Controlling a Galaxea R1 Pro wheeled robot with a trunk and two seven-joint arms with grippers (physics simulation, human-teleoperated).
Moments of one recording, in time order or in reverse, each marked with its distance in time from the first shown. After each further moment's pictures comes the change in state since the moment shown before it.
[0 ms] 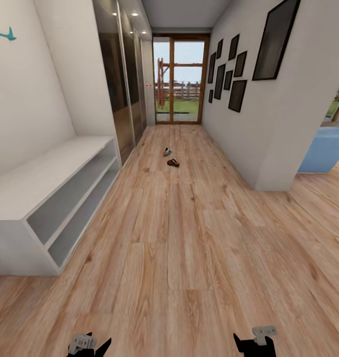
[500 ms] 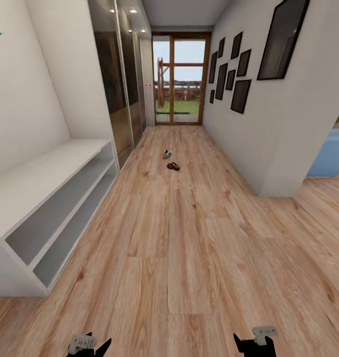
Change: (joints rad) left arm 0.000 0.000 0.000 0.000 0.000 0.000 0.000; right arm 0.000 0.000 0.000 0.000 -0.001 0.000 0.000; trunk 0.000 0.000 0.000
